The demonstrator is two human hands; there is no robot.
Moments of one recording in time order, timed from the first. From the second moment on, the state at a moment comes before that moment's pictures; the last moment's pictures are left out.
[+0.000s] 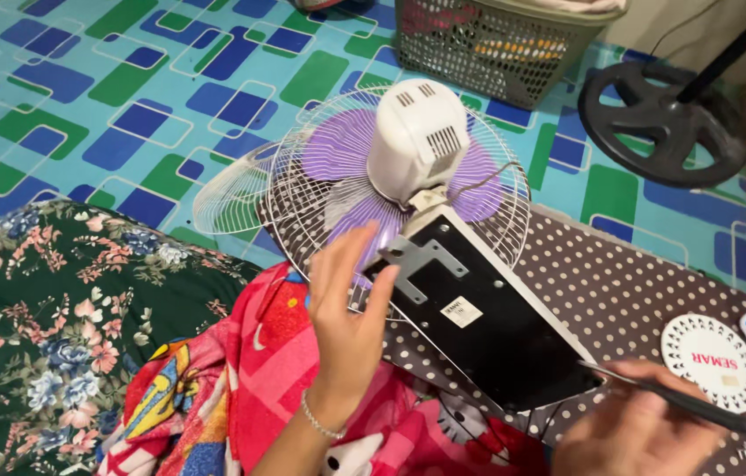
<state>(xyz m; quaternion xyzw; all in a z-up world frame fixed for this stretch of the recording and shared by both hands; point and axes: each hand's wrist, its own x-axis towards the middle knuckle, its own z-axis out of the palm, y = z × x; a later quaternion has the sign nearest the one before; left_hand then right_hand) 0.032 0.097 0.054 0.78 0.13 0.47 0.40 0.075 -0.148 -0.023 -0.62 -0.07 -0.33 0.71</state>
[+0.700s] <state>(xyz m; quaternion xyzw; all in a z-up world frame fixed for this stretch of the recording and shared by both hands) 0.010 0.107 0.031 0.10 -0.05 0.18 0.98 0.053 -0.064 0.008 -0.55 -0.16 -0.17 0.80</state>
